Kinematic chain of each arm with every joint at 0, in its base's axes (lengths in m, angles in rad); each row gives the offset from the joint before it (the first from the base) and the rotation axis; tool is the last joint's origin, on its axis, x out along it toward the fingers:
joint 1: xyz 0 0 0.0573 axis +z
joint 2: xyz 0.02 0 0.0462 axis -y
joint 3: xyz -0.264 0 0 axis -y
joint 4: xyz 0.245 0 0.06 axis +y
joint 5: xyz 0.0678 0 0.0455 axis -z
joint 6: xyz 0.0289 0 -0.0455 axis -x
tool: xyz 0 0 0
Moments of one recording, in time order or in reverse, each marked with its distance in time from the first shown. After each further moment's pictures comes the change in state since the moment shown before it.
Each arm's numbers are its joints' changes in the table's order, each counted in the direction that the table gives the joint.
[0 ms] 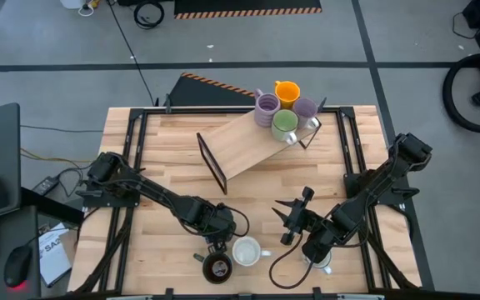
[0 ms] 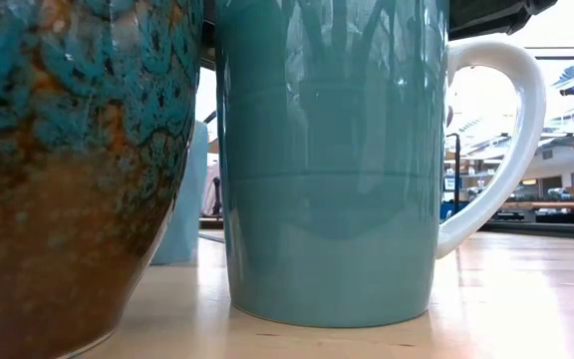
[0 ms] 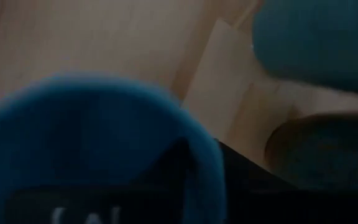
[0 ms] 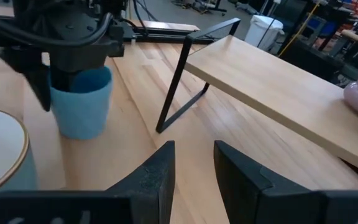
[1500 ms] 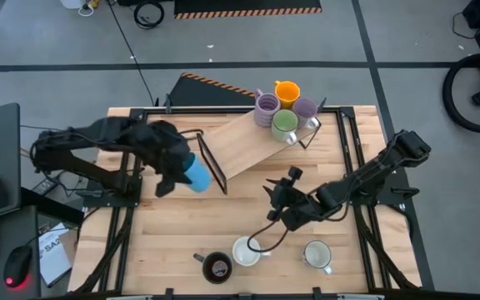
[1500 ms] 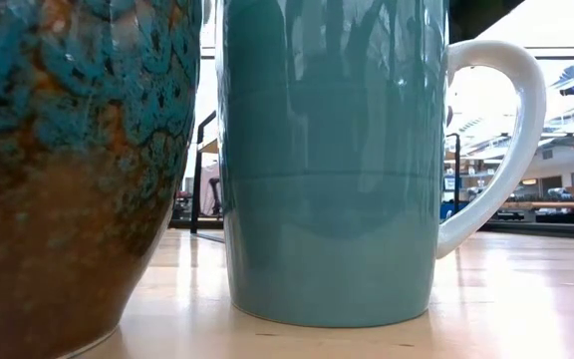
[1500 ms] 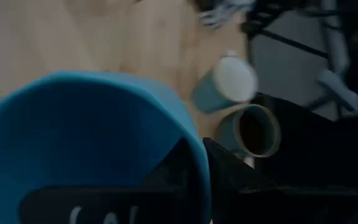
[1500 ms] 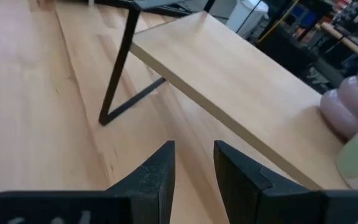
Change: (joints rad) left arm 0.405 0.647 0.147 0.347 0.266 -0.552; right arm -0.261 0.019 -0.016 -0.068 -0.145 0.290
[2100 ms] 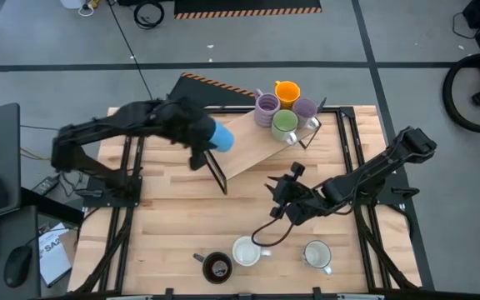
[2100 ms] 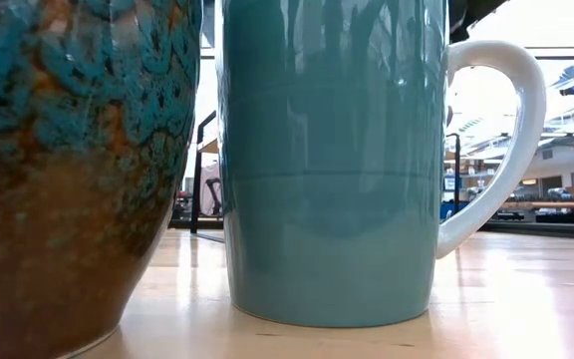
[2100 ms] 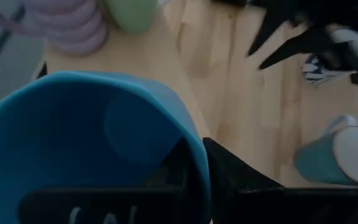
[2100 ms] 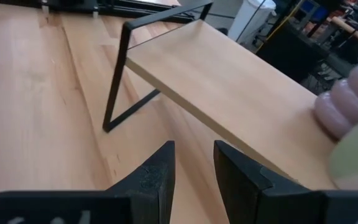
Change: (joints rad) left arm 0.189 -0.214 0.134 -0.121 -0.234 -0.187; right arm -0.006 0.082 0.003 0.039 -0.041 -0.004
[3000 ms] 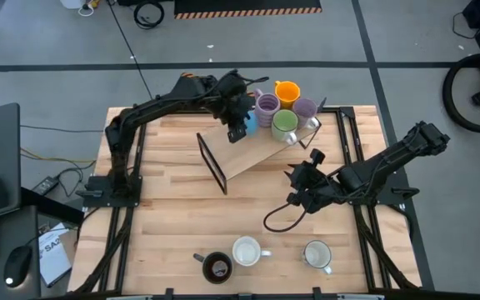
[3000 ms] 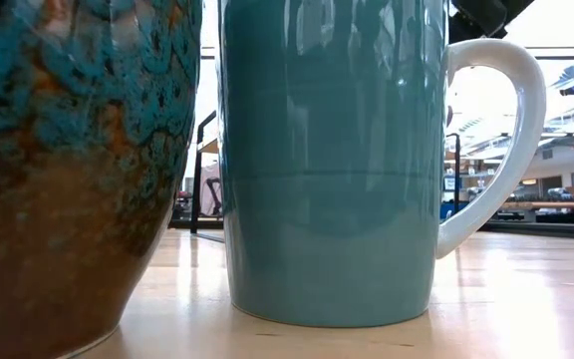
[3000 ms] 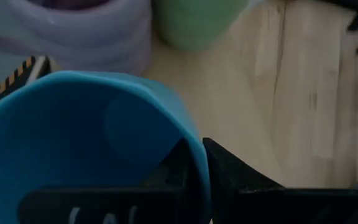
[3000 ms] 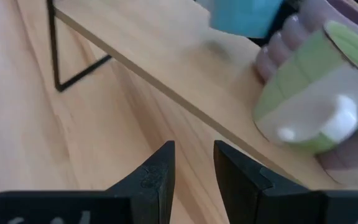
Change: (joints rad) left arm 0.223 -0.514 0.394 0.053 0.169 -0.144; right arm -0.024 0.187 0.001 0.423 -0.026 -0.190
